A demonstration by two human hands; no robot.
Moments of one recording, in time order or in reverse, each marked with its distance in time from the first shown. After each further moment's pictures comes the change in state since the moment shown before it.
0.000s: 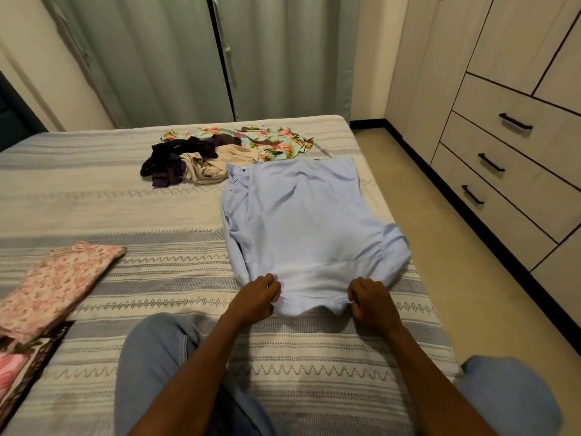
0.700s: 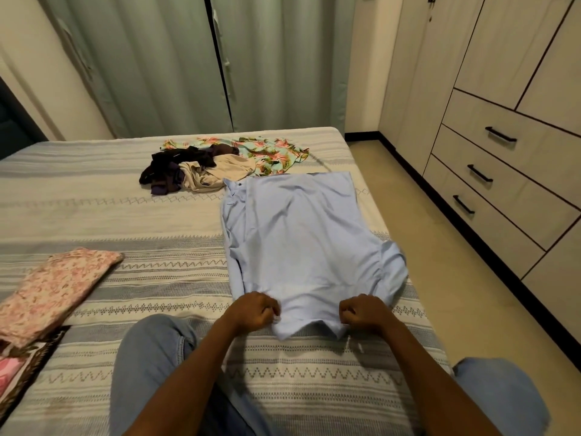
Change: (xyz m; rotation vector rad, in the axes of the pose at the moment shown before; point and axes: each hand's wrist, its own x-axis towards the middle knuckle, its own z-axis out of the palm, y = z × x) left_hand -0.007 0.016 -0.015 -0.303 -0.120 -0.168; right_hand 0.008 -0.005 -0.024 0.096 -0.563 0.083
